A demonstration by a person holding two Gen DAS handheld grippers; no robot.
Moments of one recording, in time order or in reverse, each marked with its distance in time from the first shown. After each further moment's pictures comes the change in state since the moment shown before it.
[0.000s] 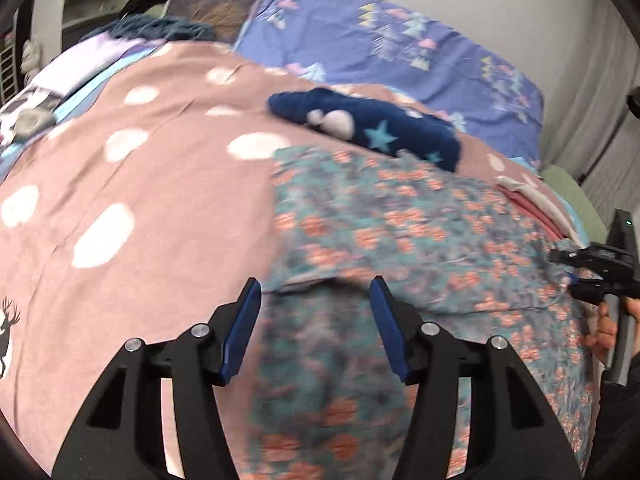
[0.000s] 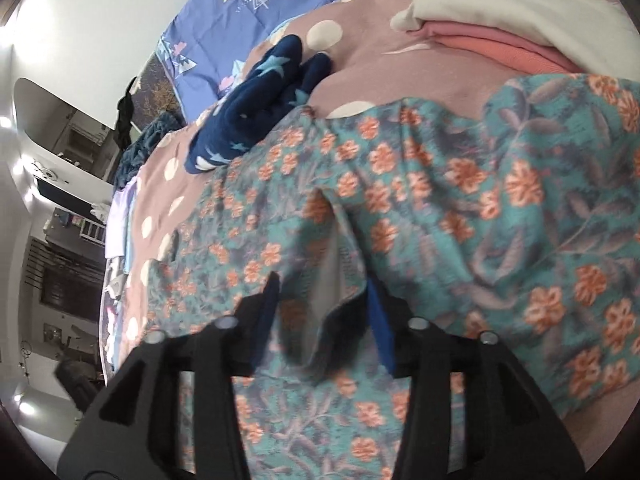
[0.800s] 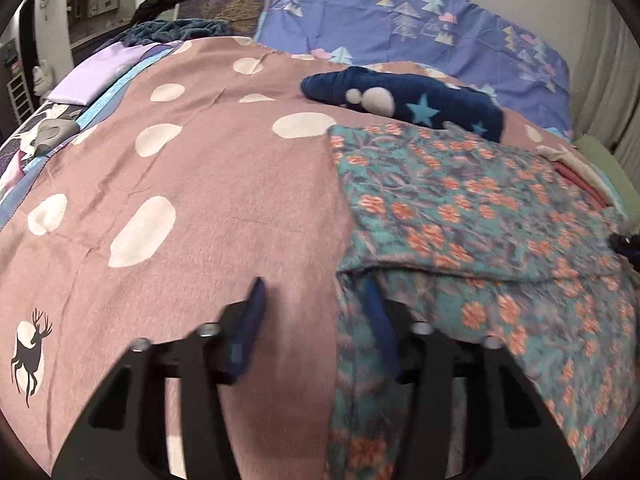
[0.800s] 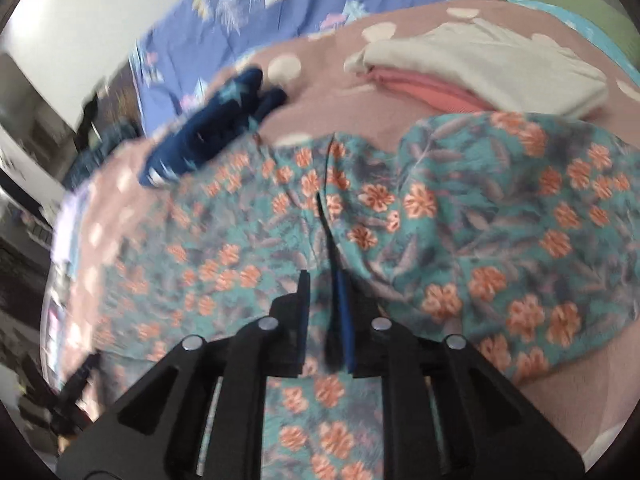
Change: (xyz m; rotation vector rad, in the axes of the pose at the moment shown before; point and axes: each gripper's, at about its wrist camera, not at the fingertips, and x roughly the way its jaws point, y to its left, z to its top) left arm 0.001 0.016 -0.011 0.089 0.029 0.113; right arm -0.036 -0.003 -0.017 -0.073 -0.168 -0.210
